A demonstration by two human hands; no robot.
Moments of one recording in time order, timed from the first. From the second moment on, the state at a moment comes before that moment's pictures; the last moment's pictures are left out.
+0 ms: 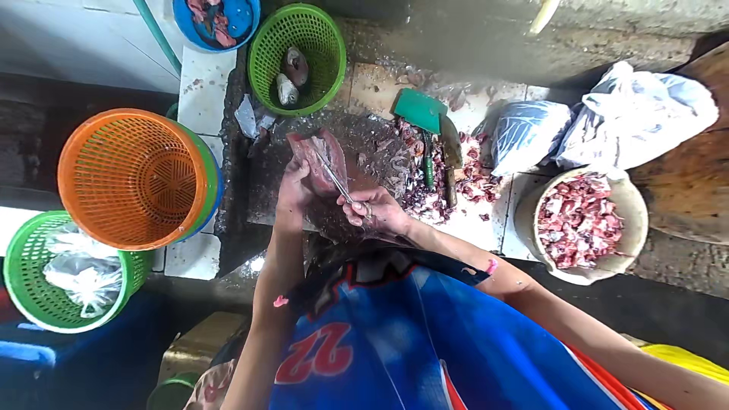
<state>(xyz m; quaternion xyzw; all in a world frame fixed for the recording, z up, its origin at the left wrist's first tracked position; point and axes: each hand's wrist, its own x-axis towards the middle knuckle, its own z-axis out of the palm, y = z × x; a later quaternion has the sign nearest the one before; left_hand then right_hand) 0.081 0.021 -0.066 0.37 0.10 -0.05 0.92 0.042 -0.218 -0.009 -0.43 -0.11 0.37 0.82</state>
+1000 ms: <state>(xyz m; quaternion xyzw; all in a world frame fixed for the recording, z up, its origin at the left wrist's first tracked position) 0.028 -0.037 -0.072 0.50 0.45 0.14 0.73 0.051 -0.272 -0.002 -0.57 -0.03 0.47 0.68</state>
